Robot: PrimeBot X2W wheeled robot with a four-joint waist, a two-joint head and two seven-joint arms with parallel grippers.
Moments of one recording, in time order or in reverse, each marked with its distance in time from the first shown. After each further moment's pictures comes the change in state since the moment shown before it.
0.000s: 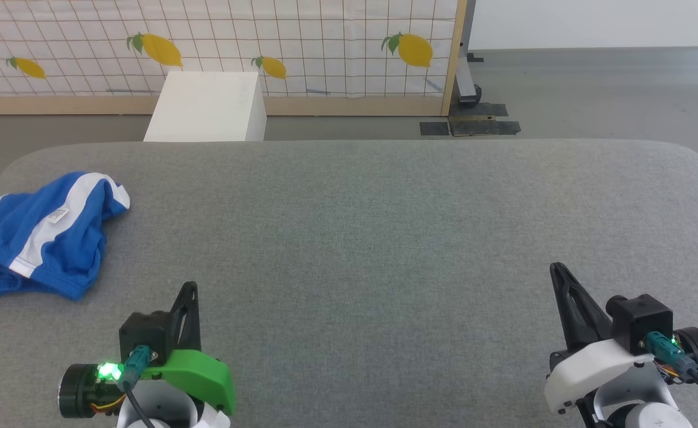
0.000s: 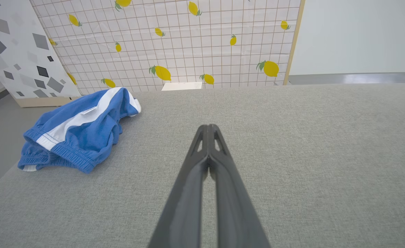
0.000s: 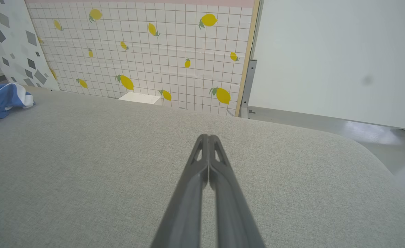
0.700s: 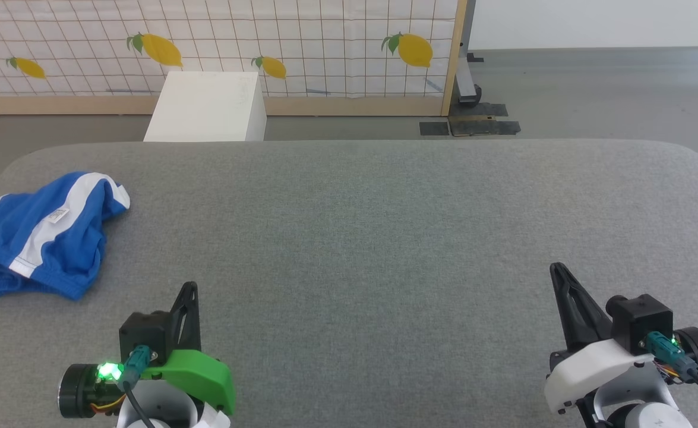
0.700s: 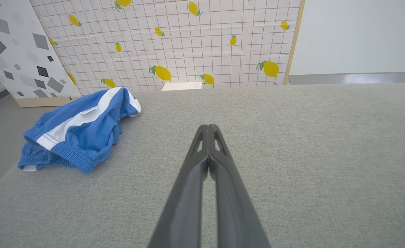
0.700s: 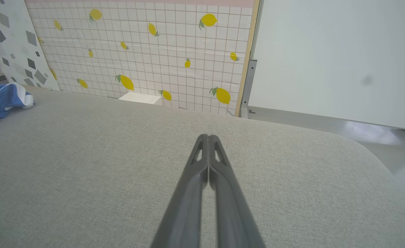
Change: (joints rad) left arm 0.000 0.000 0.000 0.000 0.000 0.000 0.000; right arm 0.000 0.000 0.000 0.000 0.000 0.000 0.000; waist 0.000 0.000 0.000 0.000
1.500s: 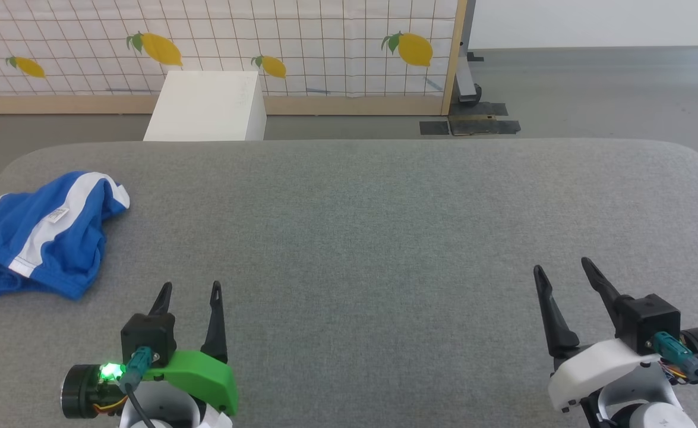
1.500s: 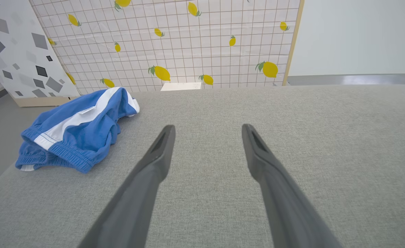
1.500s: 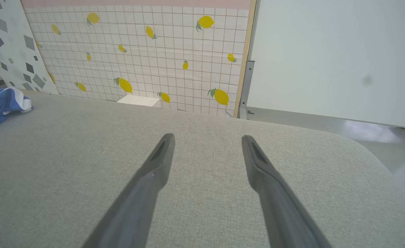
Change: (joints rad) left arm 0.002 0.000 -0.009 0.000 -0.006 0.008 -0.007; right arm 0.000 0.000 -0.010 -0.001 0.012 0.000 -0.007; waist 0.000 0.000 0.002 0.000
